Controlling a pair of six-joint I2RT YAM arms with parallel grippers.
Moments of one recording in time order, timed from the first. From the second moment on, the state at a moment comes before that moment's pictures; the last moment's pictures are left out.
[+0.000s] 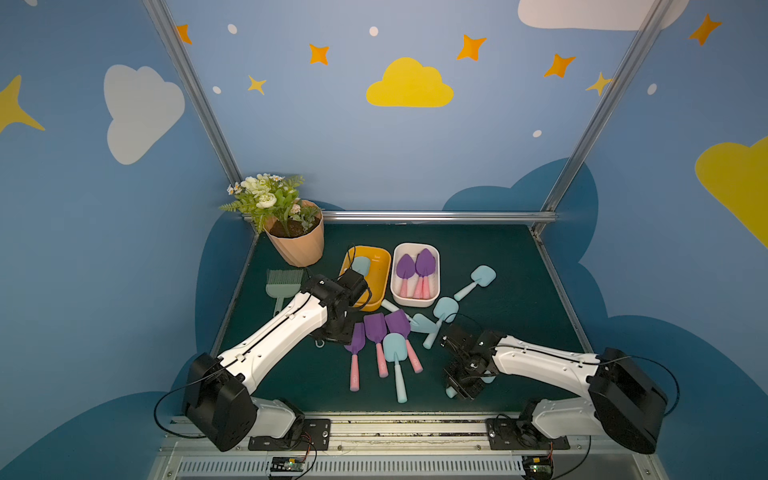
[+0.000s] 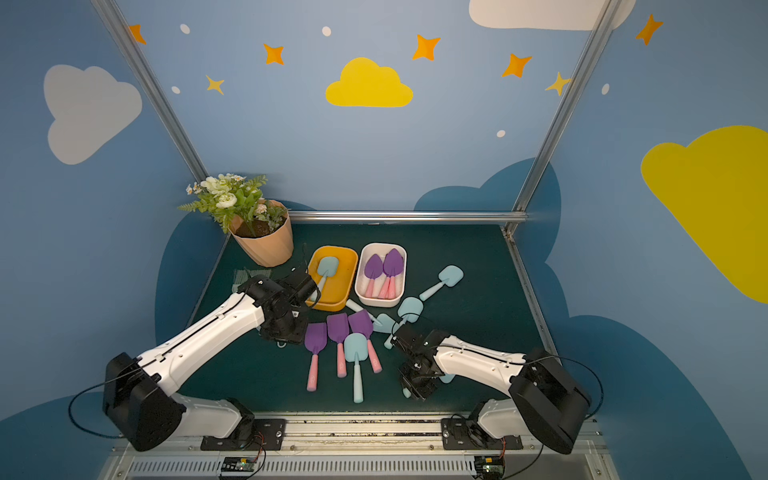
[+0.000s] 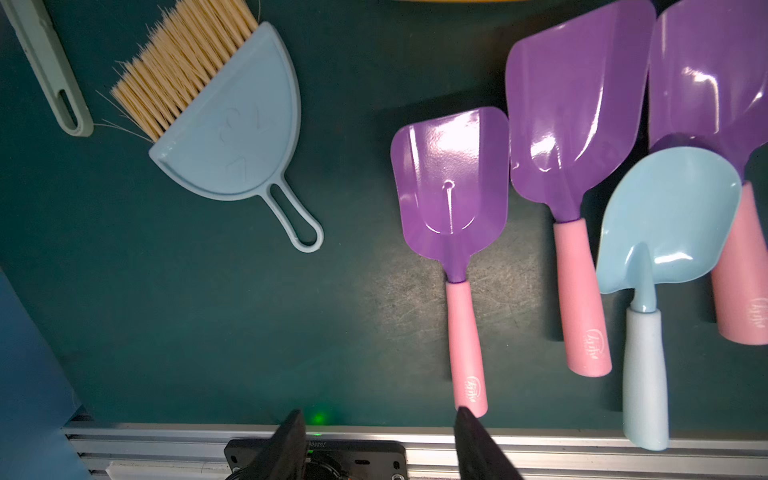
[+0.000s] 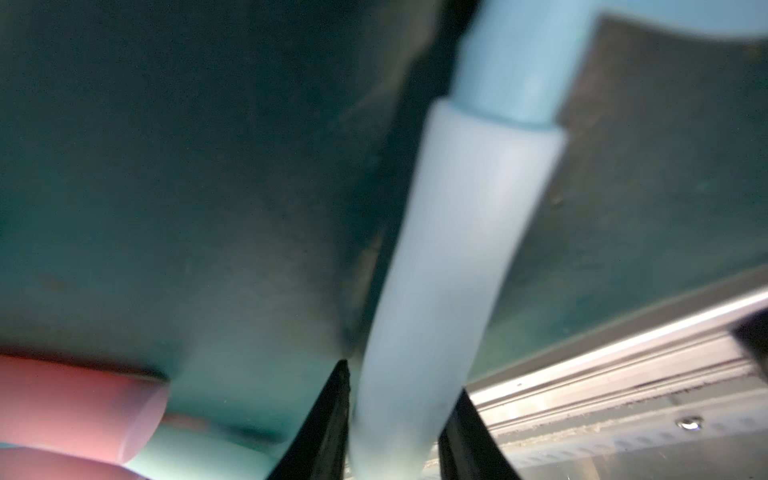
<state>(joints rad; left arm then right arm) -0.57 1.39 1.19 -1.33 -0.14 -0.47 0.92 1.34 0.63 -0.78 -0.25 1.72</state>
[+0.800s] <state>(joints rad) -0.57 1.38 1.19 -1.34 -0.14 -0.48 0.92 1.42 0.94 -1.06 -0.12 1.36</state>
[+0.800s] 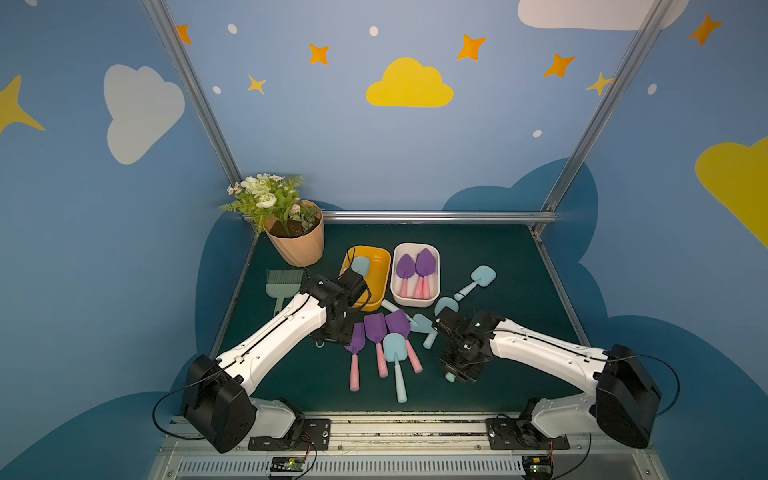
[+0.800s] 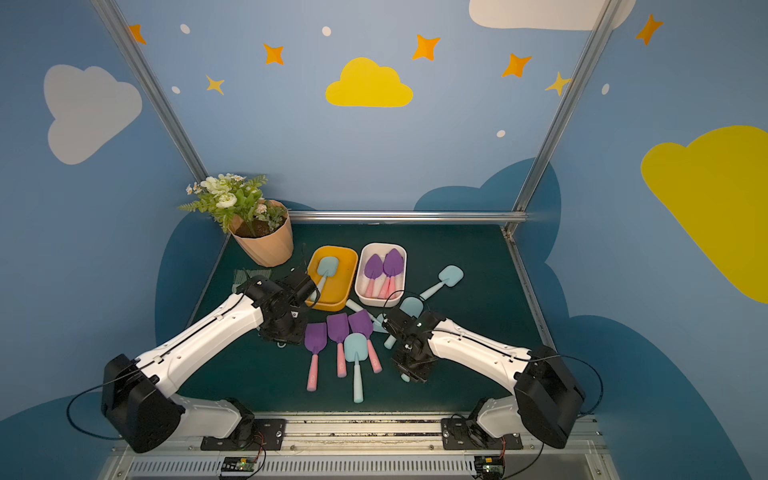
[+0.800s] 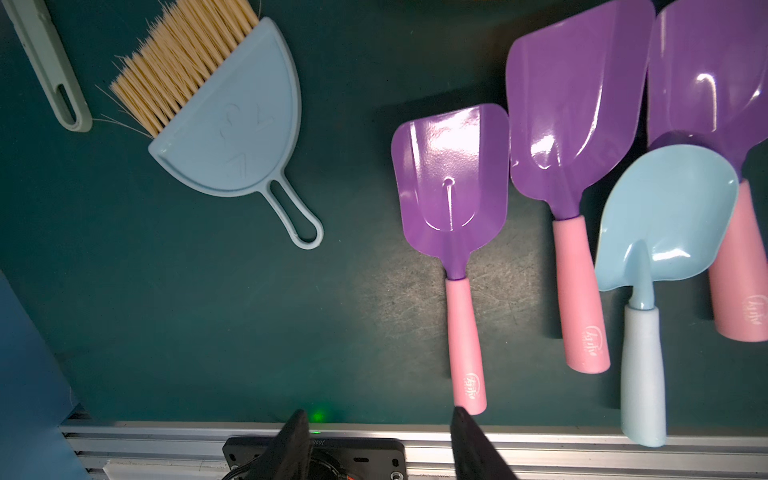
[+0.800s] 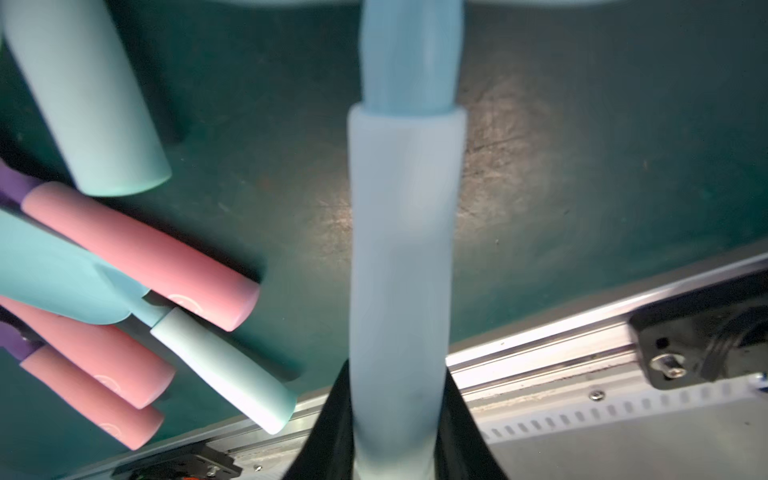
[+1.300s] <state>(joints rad) -0.57 1.37 1.24 -1.37 -0.17 -0.51 0.91 1.61 1.44 -1.38 -0.02 0.80</state>
